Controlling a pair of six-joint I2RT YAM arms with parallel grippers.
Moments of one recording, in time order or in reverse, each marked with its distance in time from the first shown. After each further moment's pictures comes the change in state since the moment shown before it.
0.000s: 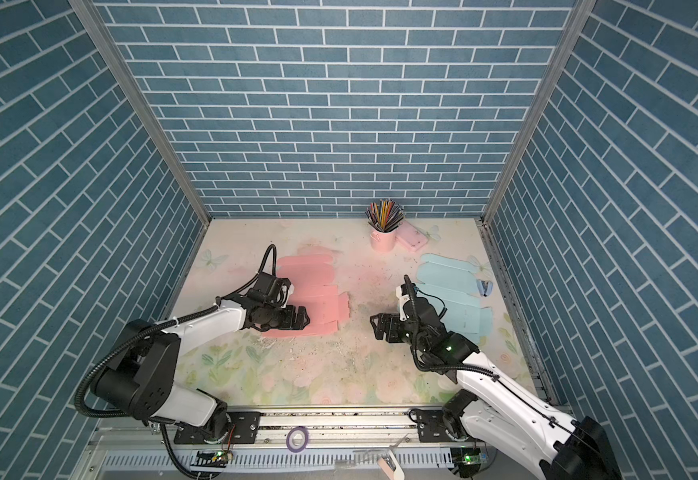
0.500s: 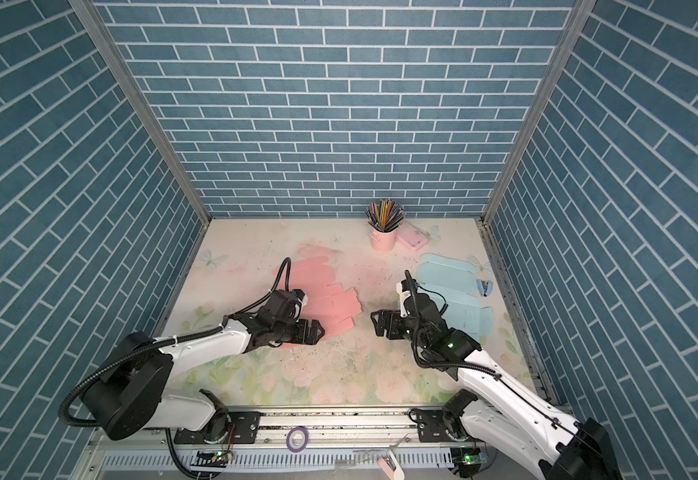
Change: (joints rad) left arm -0.261 -0.081 -0.141 0.227 -0.037 -0.197; right arm -0.024 0.004 0.042 -0.045 0.011 -0.027
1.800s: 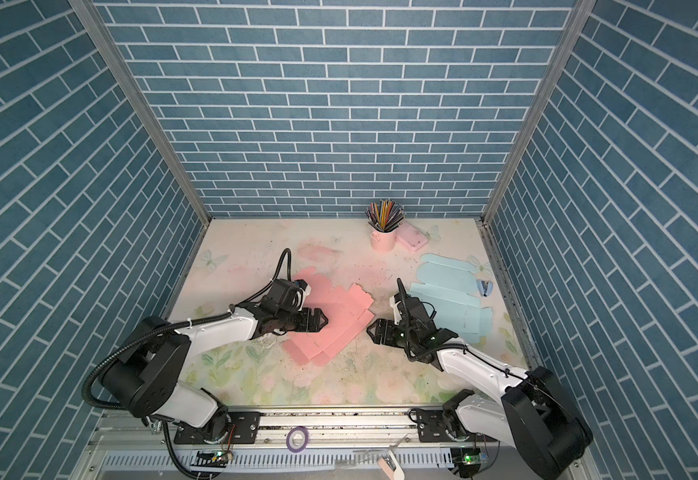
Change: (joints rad) left arm 0.089 0.101 0.080 0.031 0.073 0.037; right arm -0.072 0.306 -0.148 0.297 -0.264 0.118
